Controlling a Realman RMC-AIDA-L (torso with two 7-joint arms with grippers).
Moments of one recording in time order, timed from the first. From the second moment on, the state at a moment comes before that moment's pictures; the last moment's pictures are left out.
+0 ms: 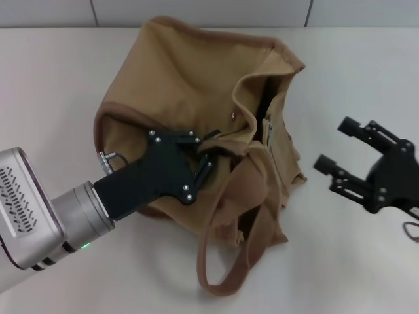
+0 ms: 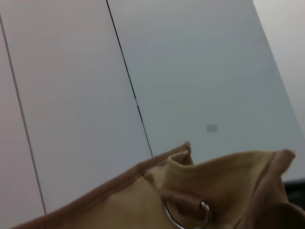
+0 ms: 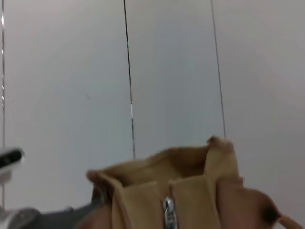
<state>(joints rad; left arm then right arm) -0.54 -2.08 0.65 -0.10 1.60 1.62 -0.10 0.37 2.08 -0.28 -0.21 -1.96 -1.76 0.64</state>
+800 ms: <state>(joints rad) -0.54 -2.08 0.64 -0.12 1.60 1.67 -0.10 0.48 2.09 -0.25 0.03 -1.95 -1.61 0.41</state>
